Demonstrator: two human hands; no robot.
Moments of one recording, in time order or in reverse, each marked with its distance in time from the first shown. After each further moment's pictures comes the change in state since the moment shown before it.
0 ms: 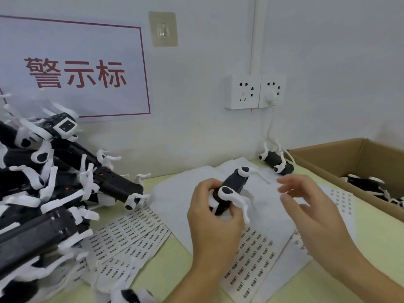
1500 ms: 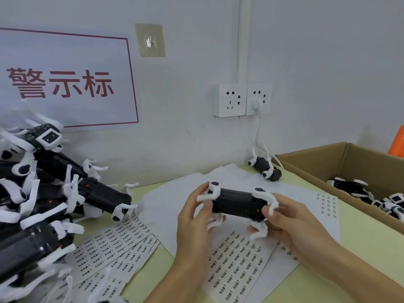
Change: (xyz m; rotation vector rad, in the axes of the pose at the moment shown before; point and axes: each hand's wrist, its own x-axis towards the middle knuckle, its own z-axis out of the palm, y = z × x) left_hand 0.013 -0.006 -0.004 -0.484 -0.150 -0.521; right_hand 0.011 0.009 -0.004 0.535 -0.271 0.410
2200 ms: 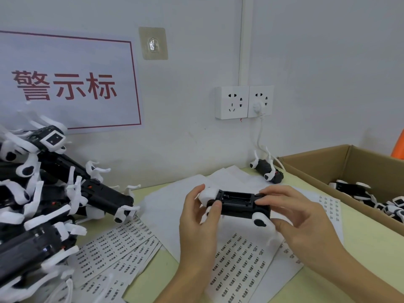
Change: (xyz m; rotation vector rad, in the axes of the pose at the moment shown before) left_hand -0.006 -0.002 0.004 0.106 0.063 0.135; right_hand 0.002 0.007 -0.006 -0.377 0.072 -0.519
